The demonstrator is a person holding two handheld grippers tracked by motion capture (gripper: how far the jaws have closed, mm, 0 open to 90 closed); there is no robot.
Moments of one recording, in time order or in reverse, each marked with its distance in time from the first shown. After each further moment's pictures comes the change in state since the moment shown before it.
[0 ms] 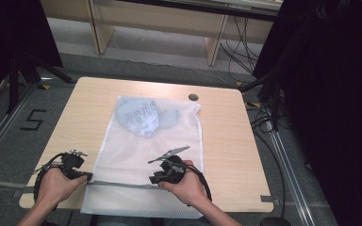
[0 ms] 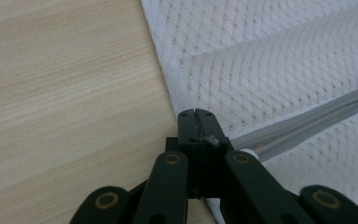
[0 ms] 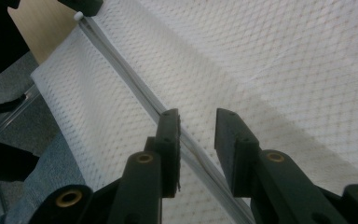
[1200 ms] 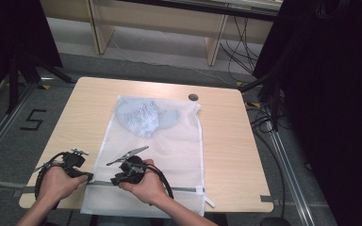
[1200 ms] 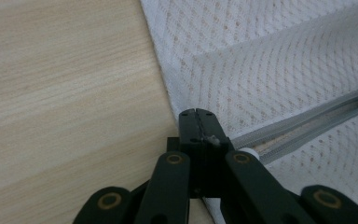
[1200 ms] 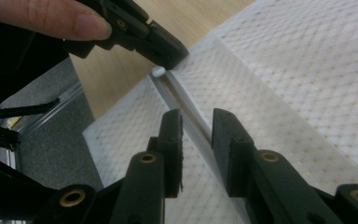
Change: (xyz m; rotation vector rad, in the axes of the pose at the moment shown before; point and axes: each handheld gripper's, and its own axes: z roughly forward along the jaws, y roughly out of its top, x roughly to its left) left arm 0.000 0.004 0.002 0.032 -0.008 -0.023; right arm 0.062 0.044 0.075 -0.031 0.124 -0.074
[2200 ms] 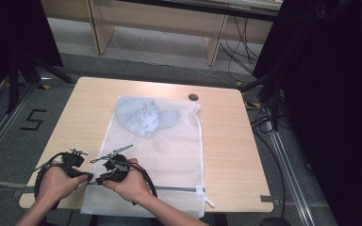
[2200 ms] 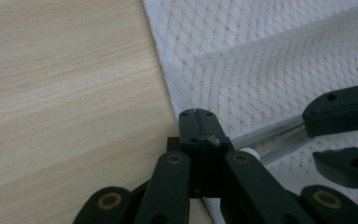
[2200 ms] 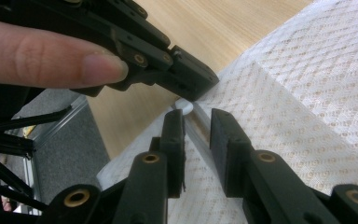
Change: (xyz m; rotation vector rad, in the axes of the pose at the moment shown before) left arm 0.004 0.000 0.000 -0.011 -0.013 0.006; right arm 0.015 0.021 0.037 0.012 0.040 0.044
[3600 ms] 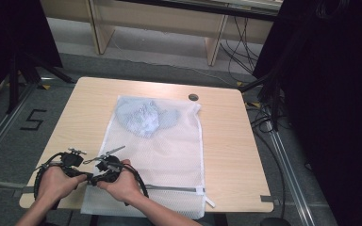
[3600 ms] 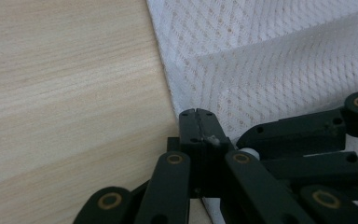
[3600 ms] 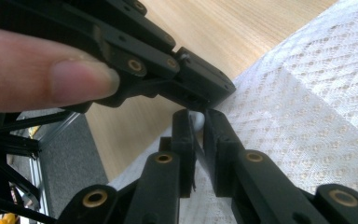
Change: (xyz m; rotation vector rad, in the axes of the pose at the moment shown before) left arm 0.003 0.000 0.000 -0.009 -0.016 -0.027; right arm 0.003 0.004 0.026 0.024 0.021 0.009
